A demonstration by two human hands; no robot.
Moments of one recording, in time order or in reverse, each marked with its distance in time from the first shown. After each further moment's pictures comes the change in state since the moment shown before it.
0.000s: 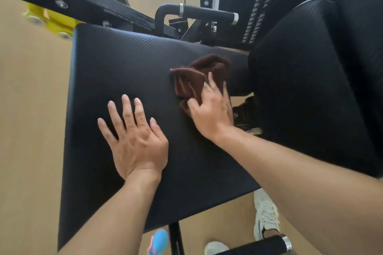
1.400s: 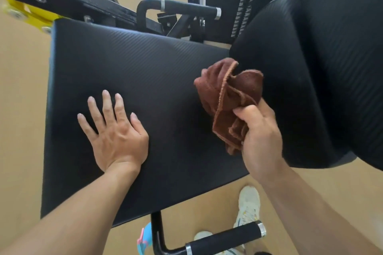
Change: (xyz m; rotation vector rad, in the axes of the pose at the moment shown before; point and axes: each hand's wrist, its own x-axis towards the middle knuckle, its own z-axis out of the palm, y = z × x) left_hand -0.004 0.002 -0.003 -0.006 0.006 -0.011; right_hand -0.097 -0.014 -0.121 1.030 0.079 0.292
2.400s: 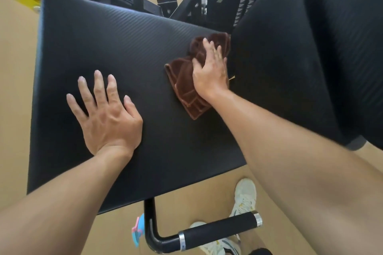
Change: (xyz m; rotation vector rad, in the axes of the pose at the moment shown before) left_hand 0.001 -0.003 0.006 0.006 0.030 0.008; right_hand 0.147 0.090 0.033 -0.937 -0.005 -0.048
